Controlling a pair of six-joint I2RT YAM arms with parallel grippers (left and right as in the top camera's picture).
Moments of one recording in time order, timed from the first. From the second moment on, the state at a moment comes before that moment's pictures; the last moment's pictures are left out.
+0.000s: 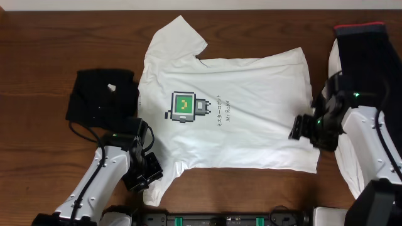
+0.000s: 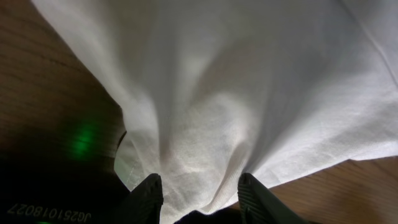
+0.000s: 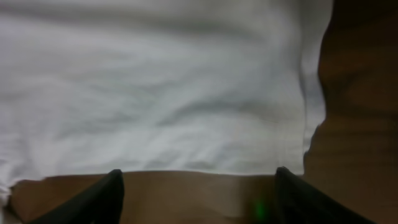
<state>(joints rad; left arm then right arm) -0.17 1.28 0.61 -1.07 0.25 -0.66 -0.10 1.50 1.01 -1.15 -0.18 0.21</state>
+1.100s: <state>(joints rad) -0.17 1.28 0.61 -1.07 0.25 -0.65 -0.17 1.50 0.68 -0.88 0.05 0.46</state>
